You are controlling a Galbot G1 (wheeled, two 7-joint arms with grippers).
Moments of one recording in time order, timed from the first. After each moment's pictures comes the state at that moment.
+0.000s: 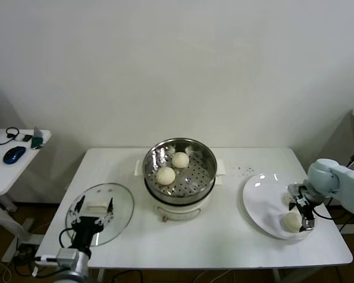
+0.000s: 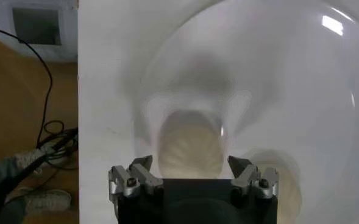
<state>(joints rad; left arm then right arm) 1.62 -1.38 -0.63 -2.06 -0.04 0.08 -0.03 0.14 0.49 -1.16 1.29 -0.03 -0.23 -1.10</state>
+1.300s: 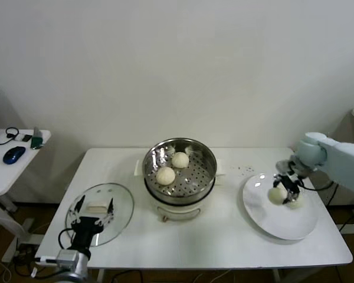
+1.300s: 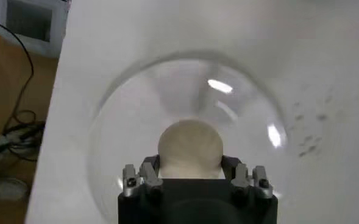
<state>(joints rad) 1.63 -1.37 -0.63 -2.08 -0.02 0.08 -0.03 0.51 0.65 -1.37 1.28 0.07 -0.03 -1.14</state>
